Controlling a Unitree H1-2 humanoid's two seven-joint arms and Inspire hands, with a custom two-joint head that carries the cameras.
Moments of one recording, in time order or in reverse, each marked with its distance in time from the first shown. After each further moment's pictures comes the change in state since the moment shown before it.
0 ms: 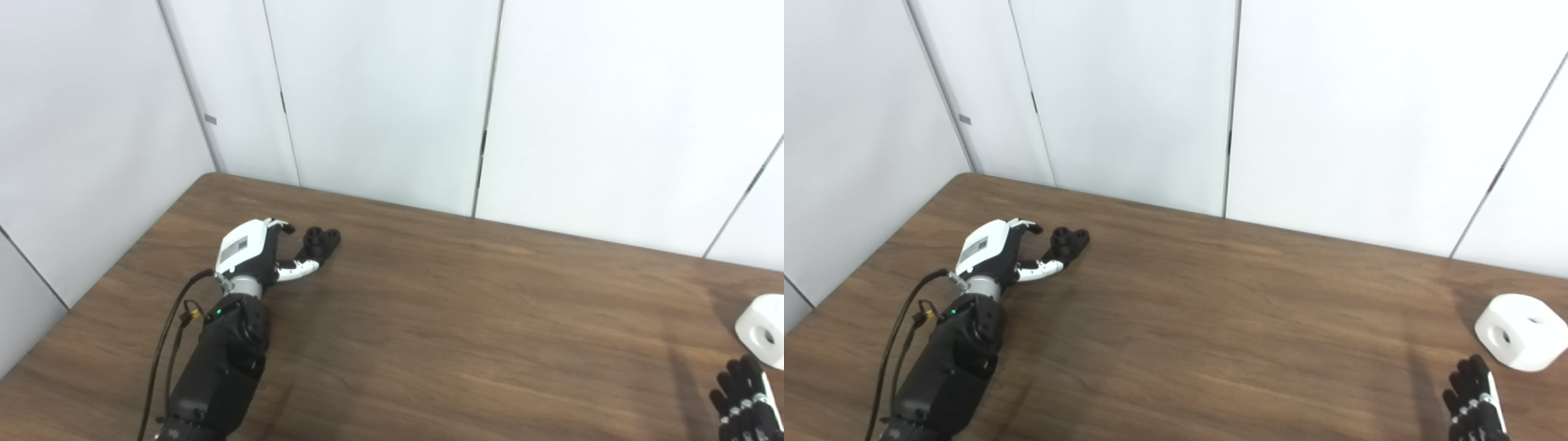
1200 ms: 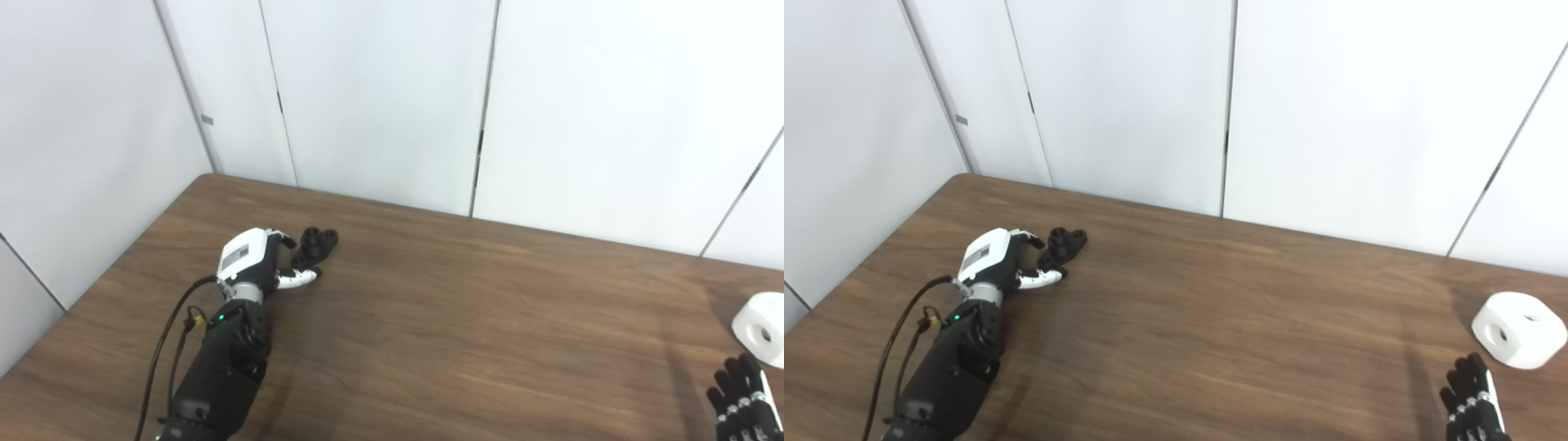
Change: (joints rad) left arm -0.009 0.004 -0.026 0.072 -0.031 -0.002 0.045; right arm 0.005 0.000 -0.005 -0.007 0.019 0.001 0.006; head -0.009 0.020
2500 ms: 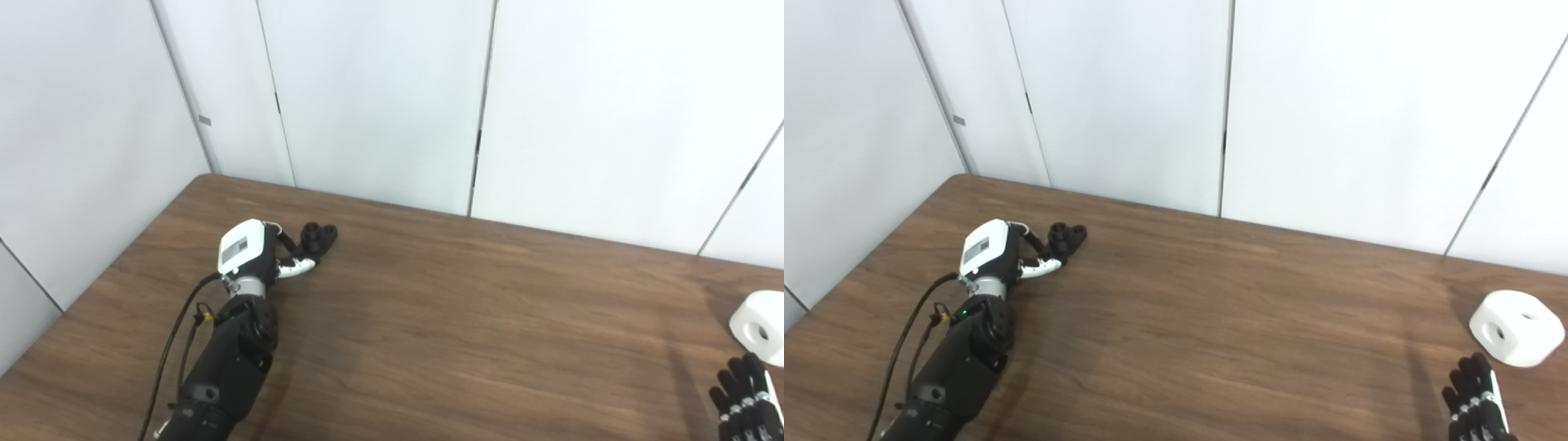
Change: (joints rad) left arm -0.084 -0.002 -0.044 0.236 -0.069 -0.085 0.280; right arm 0.005 -0.001 -0.018 -0.002 0.024 -0.003 0.006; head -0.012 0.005
